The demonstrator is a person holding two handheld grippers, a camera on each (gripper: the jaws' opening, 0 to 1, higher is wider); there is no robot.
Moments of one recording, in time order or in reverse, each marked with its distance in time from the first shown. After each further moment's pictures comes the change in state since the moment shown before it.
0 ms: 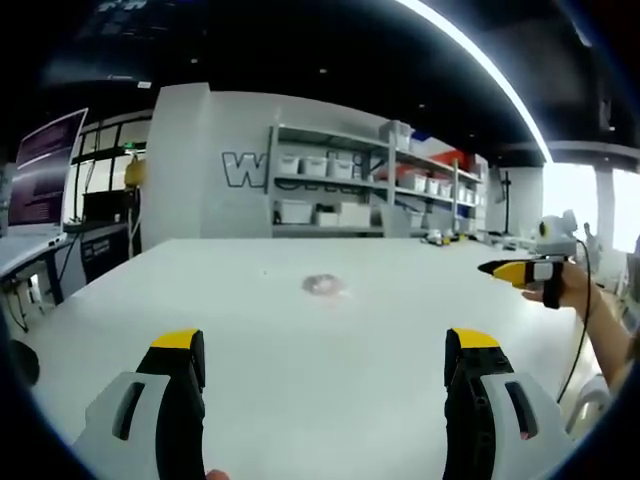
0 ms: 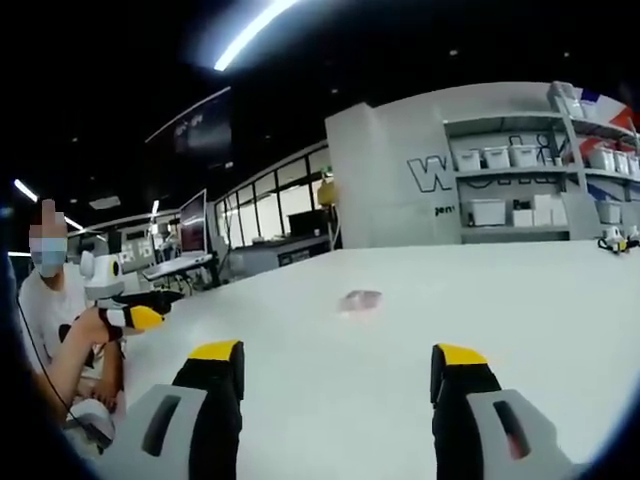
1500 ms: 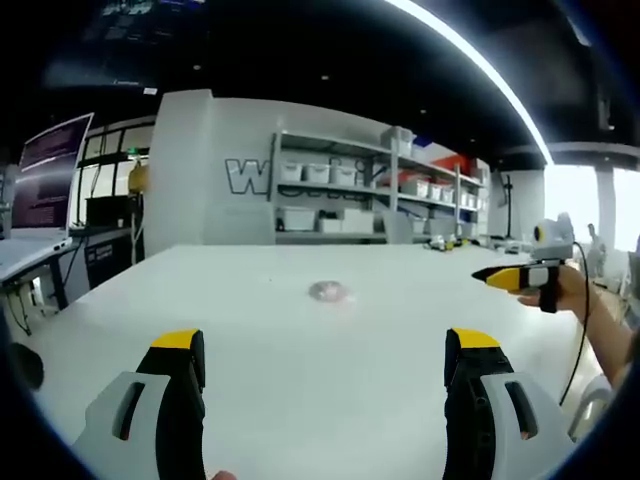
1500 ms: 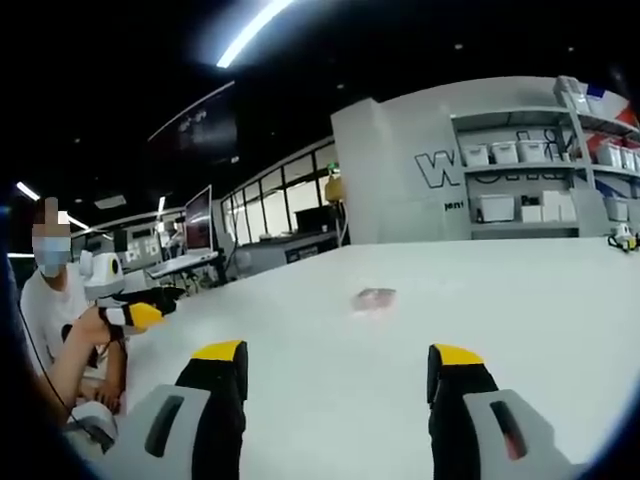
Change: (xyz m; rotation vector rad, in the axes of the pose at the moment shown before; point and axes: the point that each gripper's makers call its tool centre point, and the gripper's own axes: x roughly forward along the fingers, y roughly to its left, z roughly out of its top) left arm -0.004 0.010 0.005 0.004 -0.029 0.010; right arm 0.021 0.015 -0.002 -0.001 0.020 0.035
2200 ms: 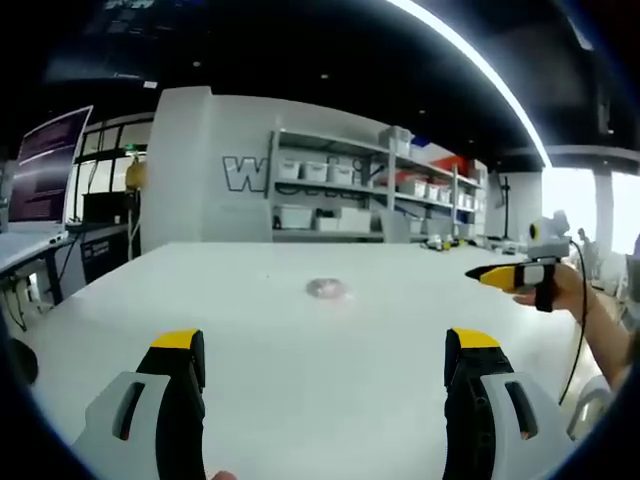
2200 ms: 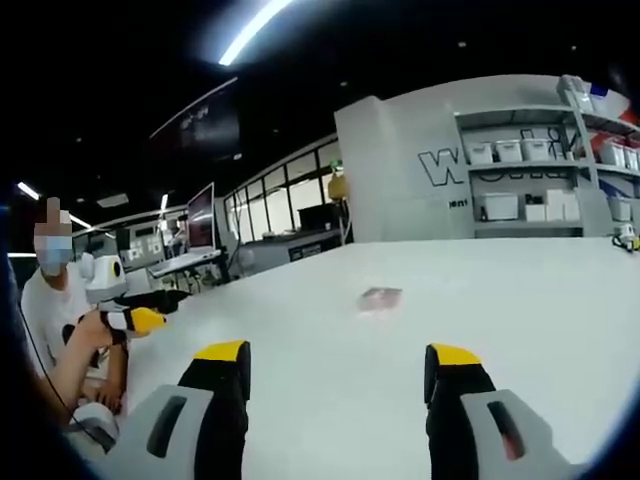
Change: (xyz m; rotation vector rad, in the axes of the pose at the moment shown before) left arm 0.003 -0.001 -0.005 -0.011 0.006 -0.017; right arm 0.008 0.005 0.000 0.003 0.008 0.011
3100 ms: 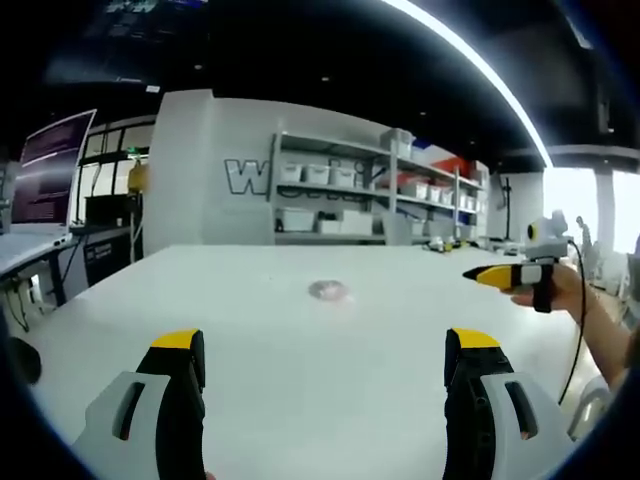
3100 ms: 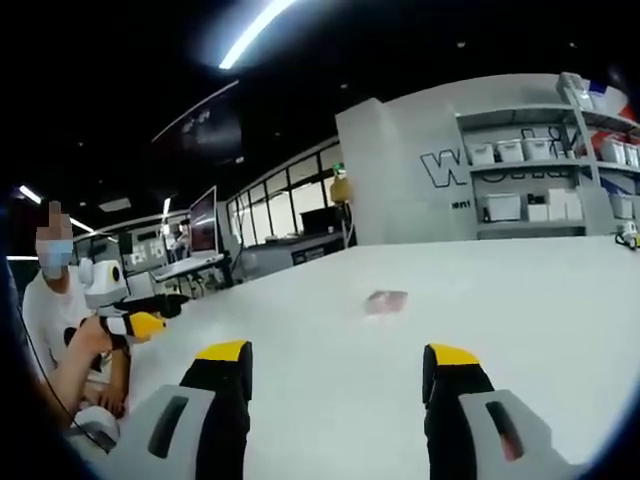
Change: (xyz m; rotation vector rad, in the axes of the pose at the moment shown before) left arm -0.006 0.002 0.002 0.001 -0.014 0.011; right arm 0.005 0.005 0.003 0.002 -0.012 0.014
